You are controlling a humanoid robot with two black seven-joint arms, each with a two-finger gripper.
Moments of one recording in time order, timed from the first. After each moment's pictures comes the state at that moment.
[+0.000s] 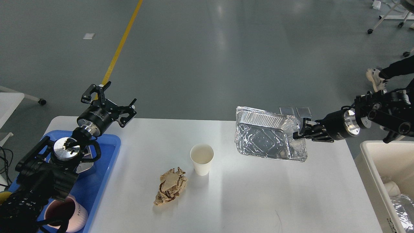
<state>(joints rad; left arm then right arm) -0.65 0.14 -1.23 -0.53 -0.09 -0.47 0.18 1.25 -0.56 -0.42 0.80 -0.62 0.68 0.36</state>
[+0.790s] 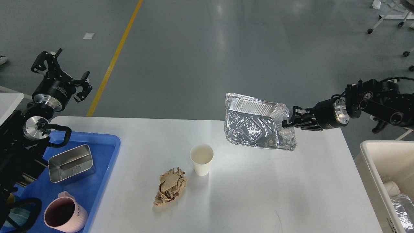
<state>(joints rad) -0.75 0.29 -1.22 -0.53 0.31 -0.34 -0.11 1.29 -0.52 -0.41 0.80 -0.59 0.66 0.36</state>
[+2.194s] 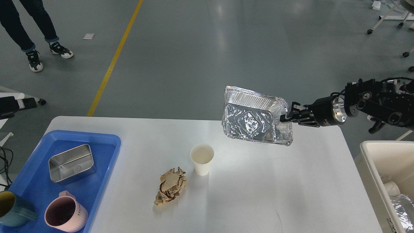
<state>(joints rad) -0.76 1.53 -0.39 -1.56 0.97 -0.44 -0.34 1.29 -0.52 -0.40 0.81 -0.56 0.60 0.36</state>
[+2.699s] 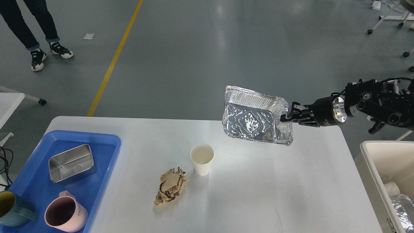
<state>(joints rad) -0.76 1.69 -0.31 -1.56 0.98 -0.71 -0.32 1.28 -0.52 -0.40 0.80 -0.56 0.59 0.36</state>
